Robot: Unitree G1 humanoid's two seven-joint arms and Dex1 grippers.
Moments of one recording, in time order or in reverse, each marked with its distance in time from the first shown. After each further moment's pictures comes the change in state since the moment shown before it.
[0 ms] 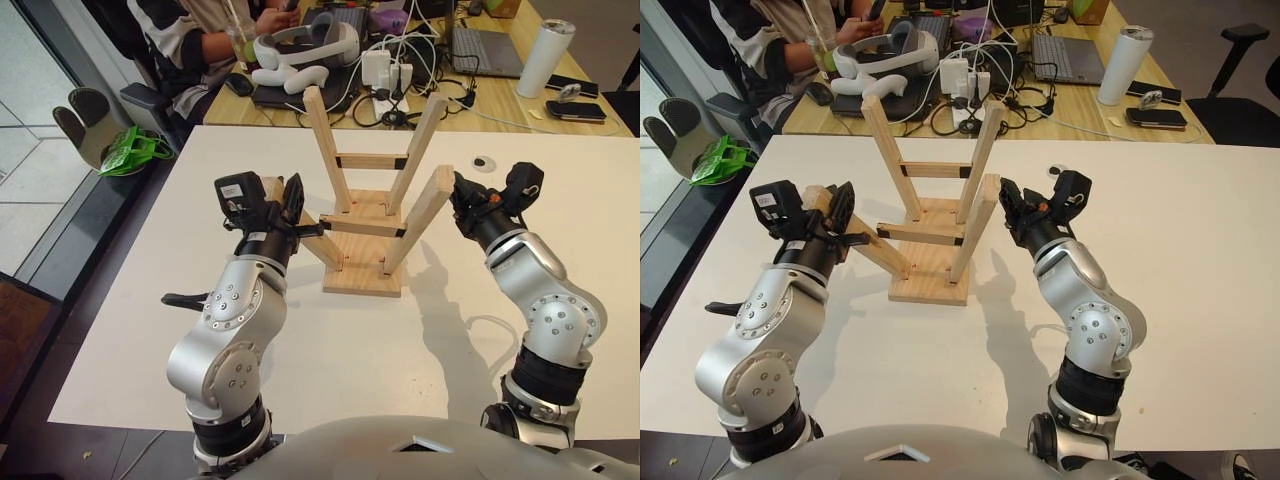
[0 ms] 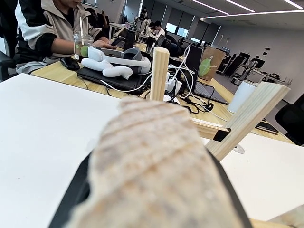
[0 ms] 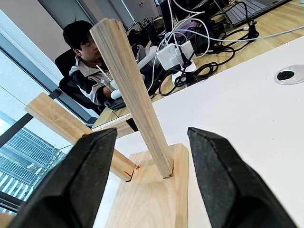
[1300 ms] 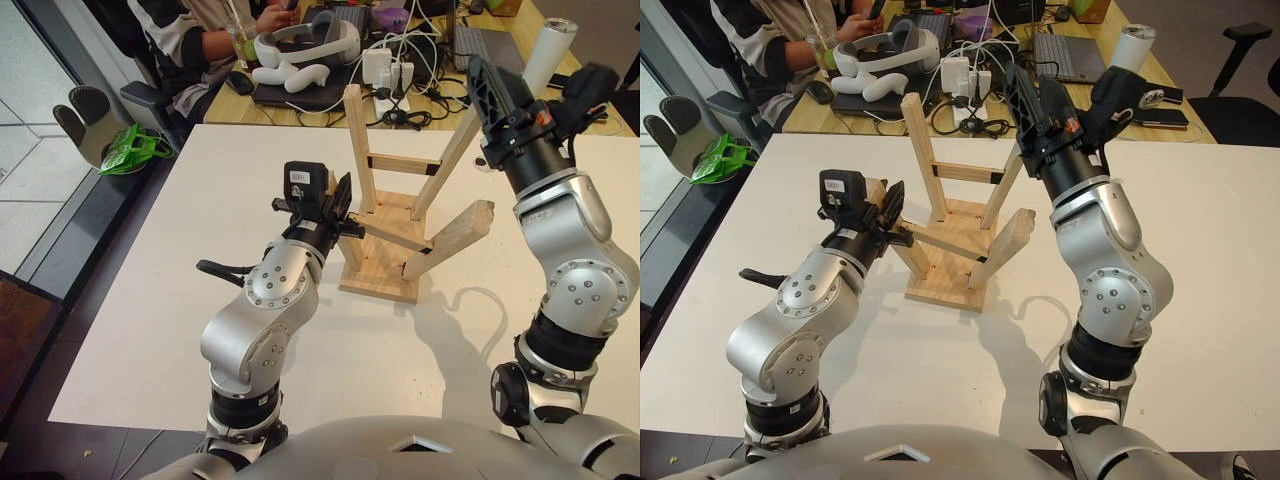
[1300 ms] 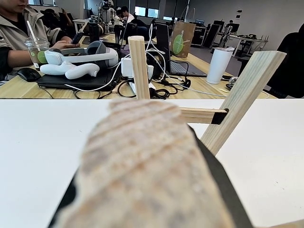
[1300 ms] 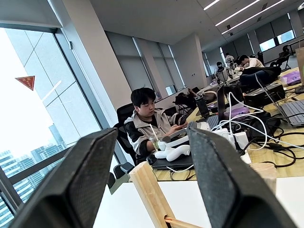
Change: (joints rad) left arm -0.118 0.088 -0.243 0.066 0.162 0.061 -0.081; right arm -0.219 -0.097 0.011 -0.033 0.020 -0.185 0.150
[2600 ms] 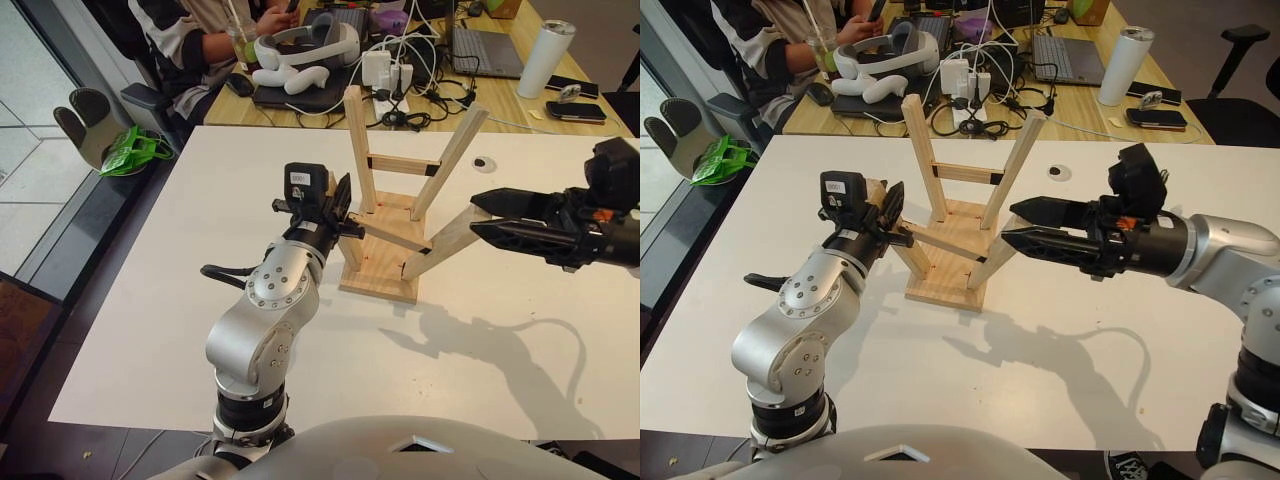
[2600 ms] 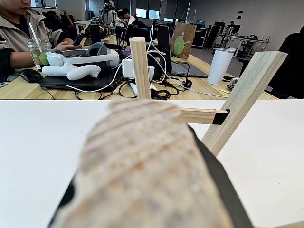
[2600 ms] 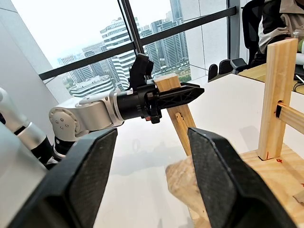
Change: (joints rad) left arm 0.015 -0.039 -0.002 0.003 0.087 -0.002 -0.049; right arm 0.190 -0.787 -0.120 0.079 0.407 0.306 0.958
